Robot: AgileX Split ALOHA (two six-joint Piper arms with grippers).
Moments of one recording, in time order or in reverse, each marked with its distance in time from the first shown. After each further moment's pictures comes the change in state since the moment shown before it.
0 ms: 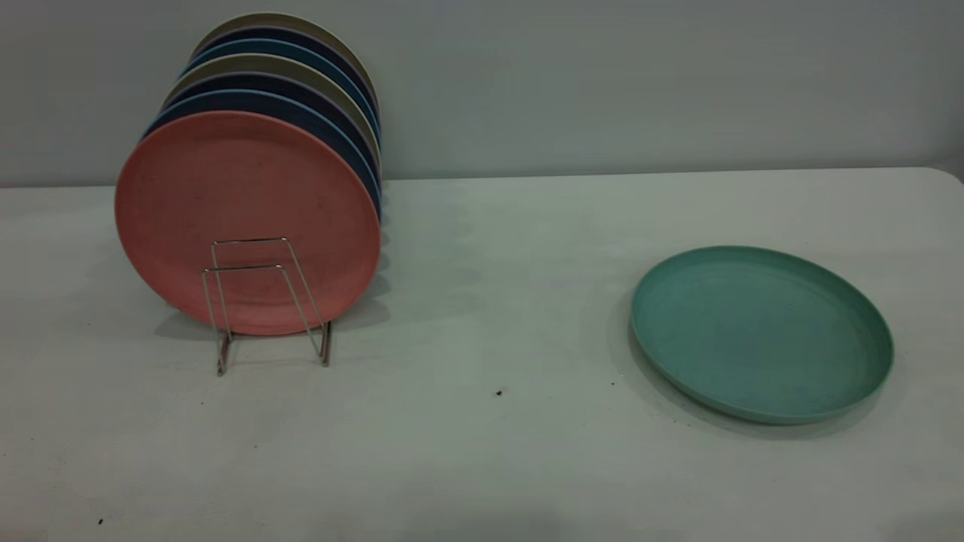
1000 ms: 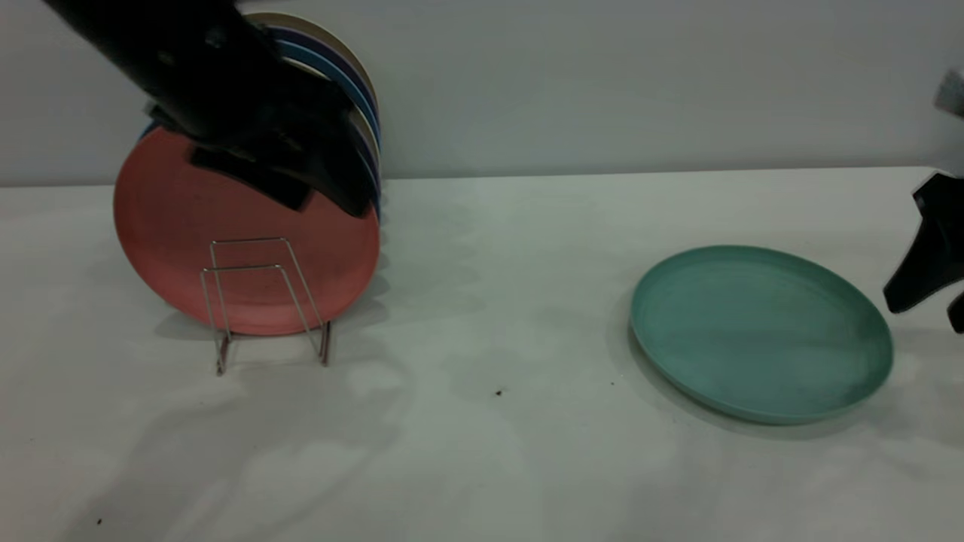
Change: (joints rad) left arm -0.375 0.922 -0.338 -0.391 -0.286 0.278; right arm -0.245 0.973 -0.342 0.464 -0.113 -0.425
